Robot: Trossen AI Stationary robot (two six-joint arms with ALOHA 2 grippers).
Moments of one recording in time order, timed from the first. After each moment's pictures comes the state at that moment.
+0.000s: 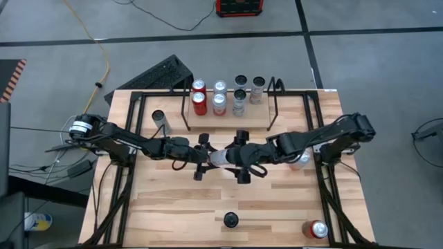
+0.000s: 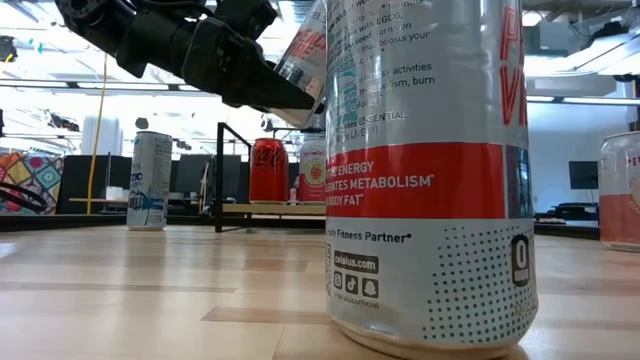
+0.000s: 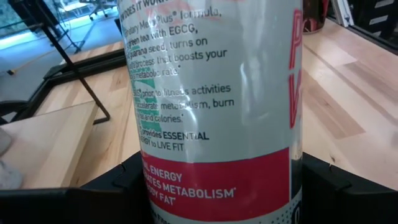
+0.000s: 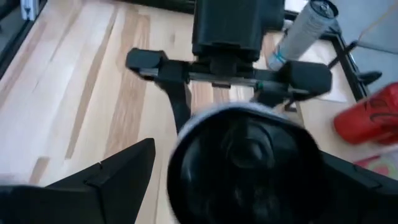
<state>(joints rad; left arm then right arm) -0.08 1.49 0.65 0.60 -0.06 0.24 0.25 1.59 1.42 -0.52 0.32 0.02</state>
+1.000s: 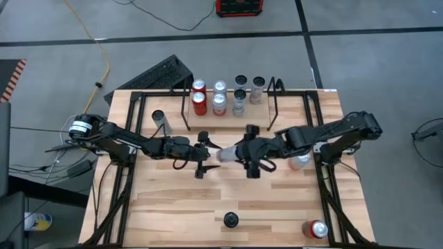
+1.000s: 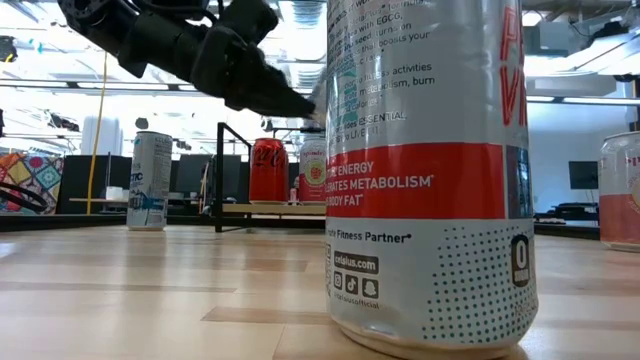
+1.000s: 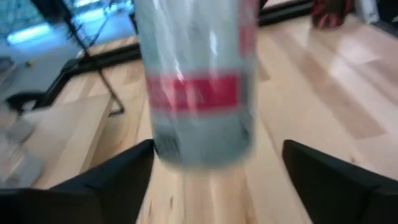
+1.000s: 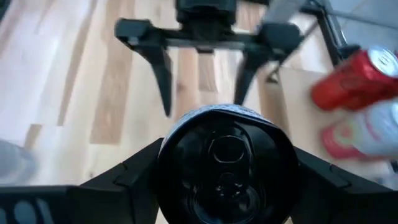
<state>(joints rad) -0.07 1.49 0.65 0.58 -0.10 0.23 0.23 1.49 1.42 -0.69 0.36 0.02</state>
